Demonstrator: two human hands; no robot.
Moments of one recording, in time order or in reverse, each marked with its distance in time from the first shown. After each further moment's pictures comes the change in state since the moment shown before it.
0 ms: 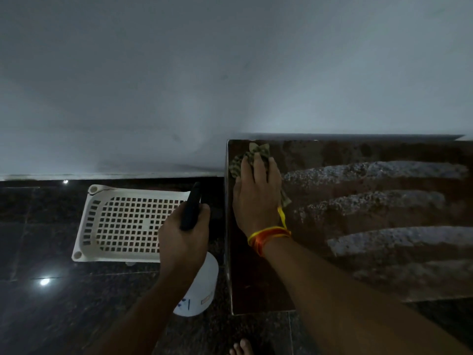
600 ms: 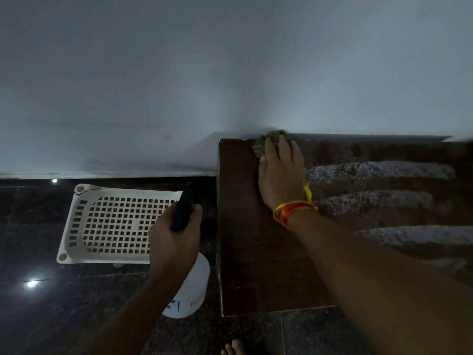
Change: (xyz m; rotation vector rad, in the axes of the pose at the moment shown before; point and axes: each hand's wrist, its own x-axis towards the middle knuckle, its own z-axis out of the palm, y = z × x) left_hand 0.000 -0.003 0.002 0.010 -0.028 -0.001; right_hand 0.048 0.070 -0.002 -0.064 -0.059 -0.008
